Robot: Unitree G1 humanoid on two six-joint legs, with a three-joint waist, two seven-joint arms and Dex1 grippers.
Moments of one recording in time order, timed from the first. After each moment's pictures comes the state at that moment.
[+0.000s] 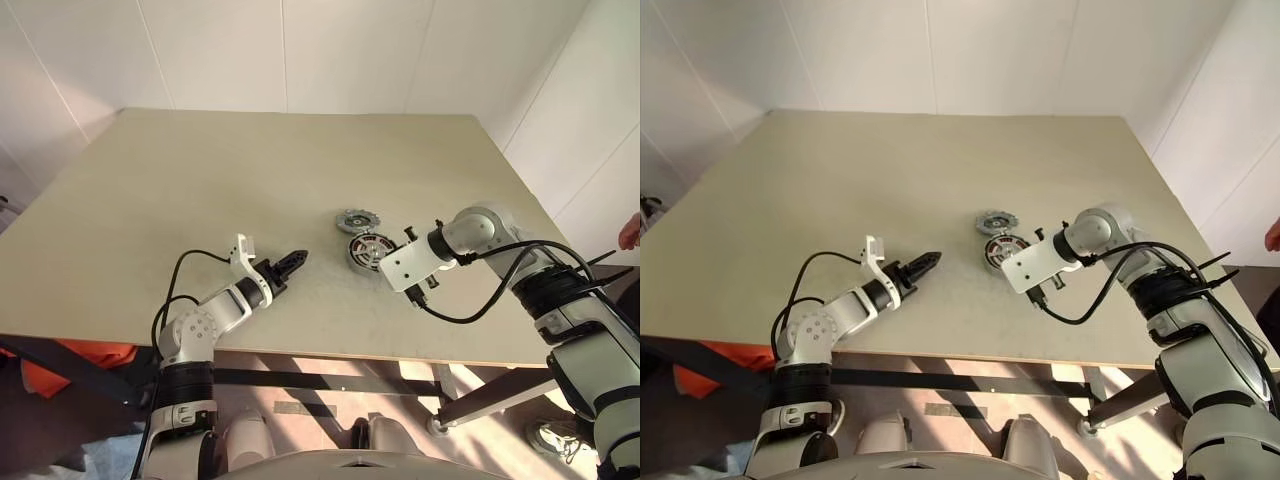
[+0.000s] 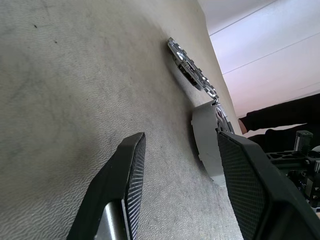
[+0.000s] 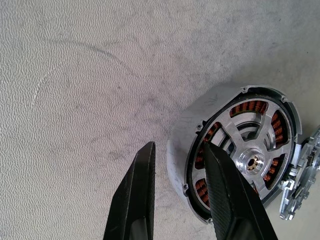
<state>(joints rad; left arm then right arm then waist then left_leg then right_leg) -0.29 -0.01 0.30 0.08 -0.78 0.94 -0.31 -0.77 -0.73 0.49 0.46 -0.32 -0.45 1.34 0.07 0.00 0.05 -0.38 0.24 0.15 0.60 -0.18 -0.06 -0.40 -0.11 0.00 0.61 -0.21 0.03</state>
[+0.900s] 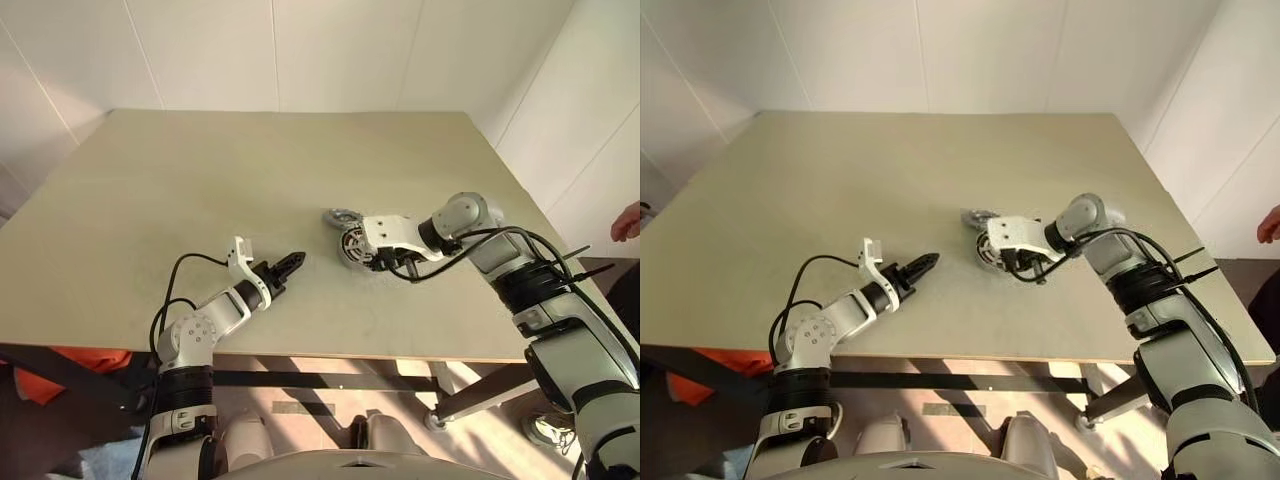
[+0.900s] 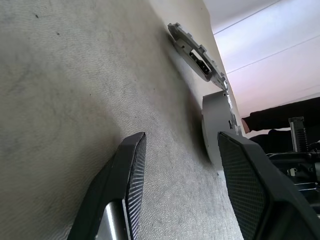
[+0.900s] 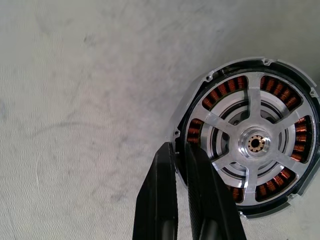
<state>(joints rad) -0.27 -0.02 0.29 0.07 -0.79 0.92 -0.29 -0.80 -0.60 0.41 0.33 -0.18 0.28 1.40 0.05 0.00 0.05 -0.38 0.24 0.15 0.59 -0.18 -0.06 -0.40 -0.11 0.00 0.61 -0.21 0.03</state>
